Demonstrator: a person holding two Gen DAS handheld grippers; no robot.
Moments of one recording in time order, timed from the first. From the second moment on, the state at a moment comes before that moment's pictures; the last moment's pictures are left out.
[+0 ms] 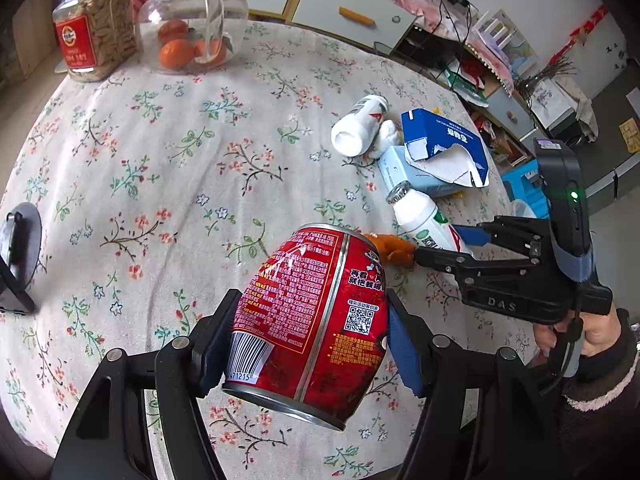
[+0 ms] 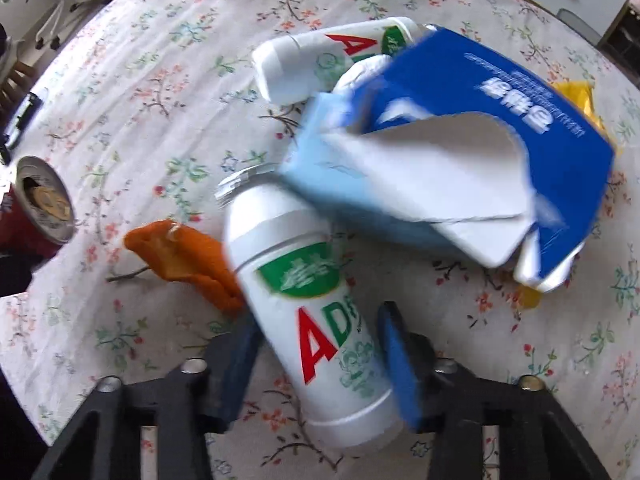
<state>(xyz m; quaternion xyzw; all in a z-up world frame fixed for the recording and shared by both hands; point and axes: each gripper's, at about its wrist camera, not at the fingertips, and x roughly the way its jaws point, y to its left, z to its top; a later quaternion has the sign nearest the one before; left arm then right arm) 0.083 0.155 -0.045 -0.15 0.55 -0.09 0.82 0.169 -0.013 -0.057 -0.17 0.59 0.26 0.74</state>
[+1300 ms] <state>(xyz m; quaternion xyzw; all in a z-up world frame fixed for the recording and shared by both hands) 0.126 0.008 -0.011 -0.10 0.53 -0.16 0.83 0.169 -0.367 0.003 0.17 0.57 -0.06 0.80</state>
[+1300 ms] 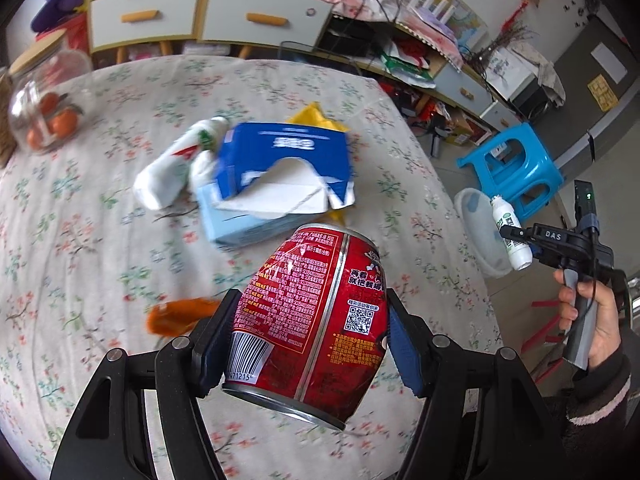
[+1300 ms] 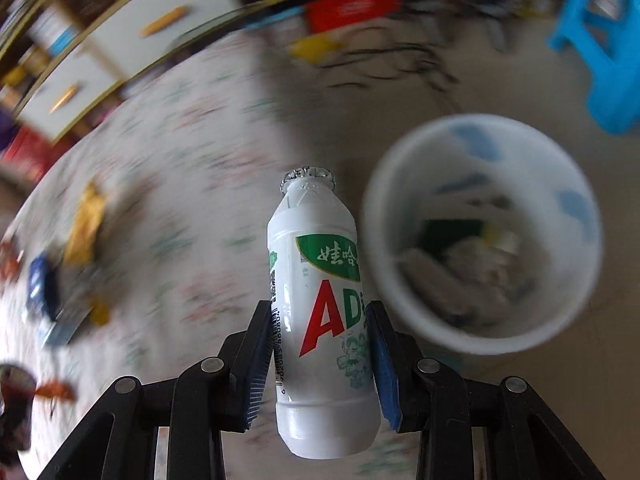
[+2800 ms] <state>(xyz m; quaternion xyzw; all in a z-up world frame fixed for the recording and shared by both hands) 0.207 -0.332 -0.032 0.05 0.51 -0.32 0.80 0.079 -0.526 0.020 0.18 0.54 -0.19 0.80</state>
